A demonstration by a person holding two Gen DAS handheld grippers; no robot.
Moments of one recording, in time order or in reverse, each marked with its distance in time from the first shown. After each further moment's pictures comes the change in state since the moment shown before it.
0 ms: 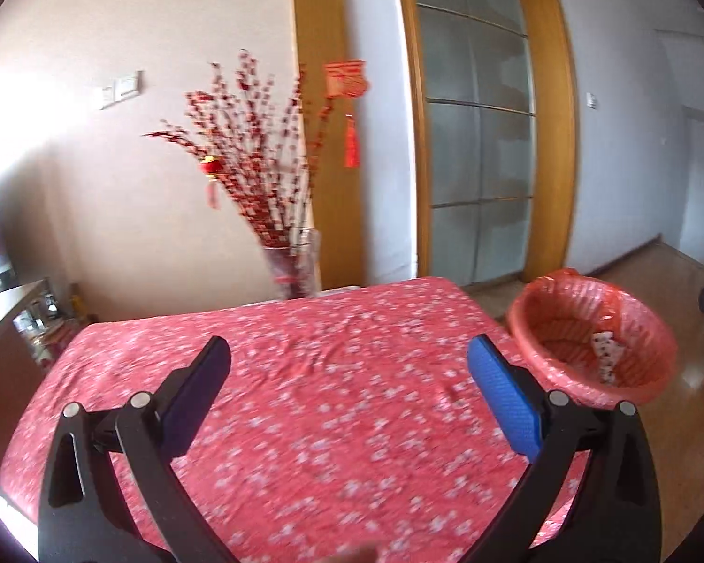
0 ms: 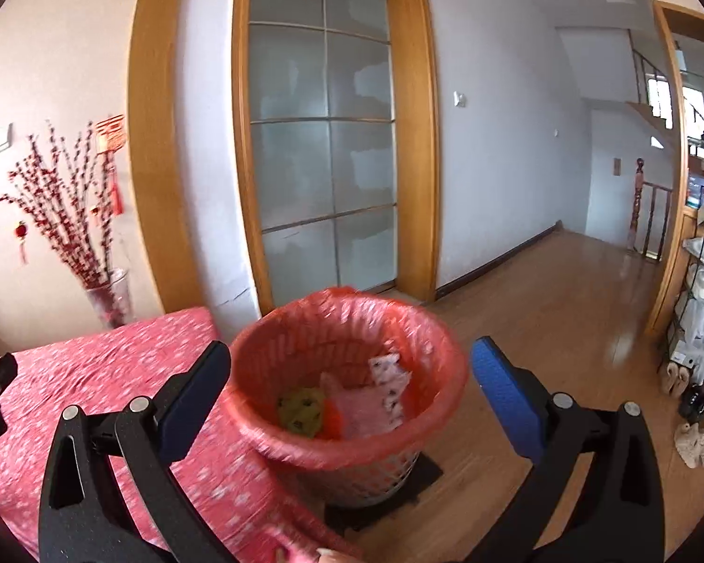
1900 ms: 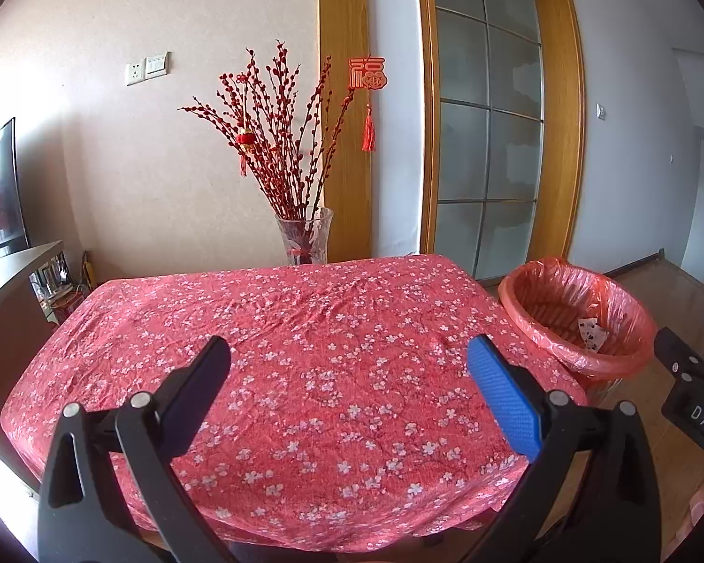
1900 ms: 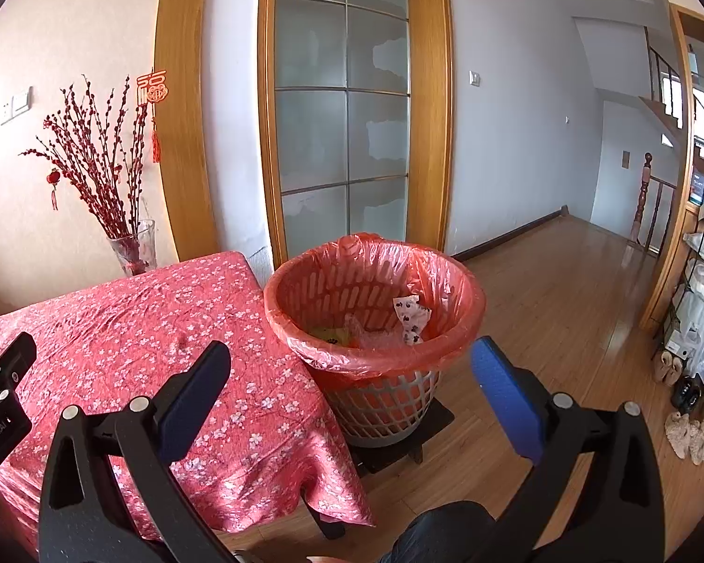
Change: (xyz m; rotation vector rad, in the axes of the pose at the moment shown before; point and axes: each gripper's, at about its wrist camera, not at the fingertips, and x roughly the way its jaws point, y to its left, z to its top) left arm -0.050 0.008 -0.042 -0.068 0.022 -0.004; right arm -0.042 0.029 -0.040 -0.045 0.084 0.007
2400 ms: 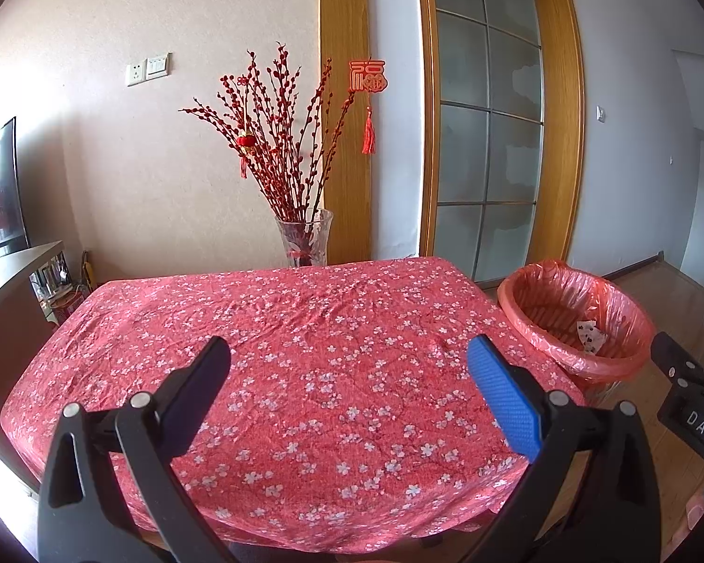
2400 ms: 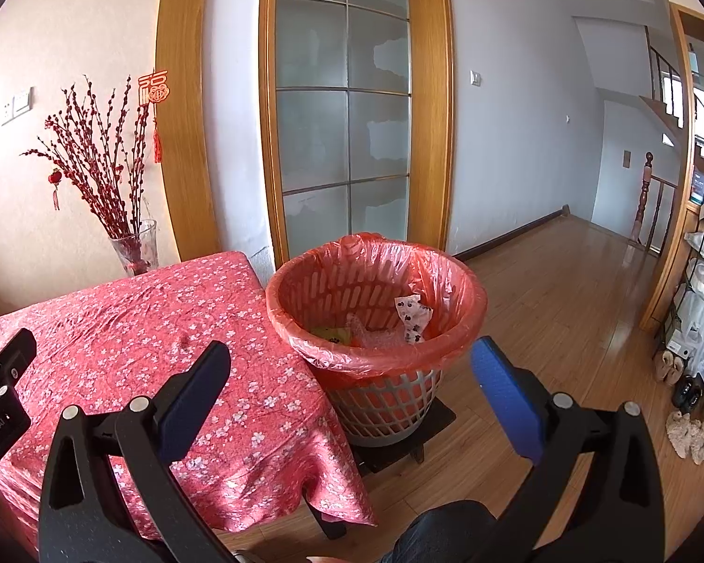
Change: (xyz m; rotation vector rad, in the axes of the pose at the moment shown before) left arm -0.001 -0.001 0.000 -0.001 -0.004 0.000; right arm -0.001 0.001 0.000 -0.001 0.000 0.004
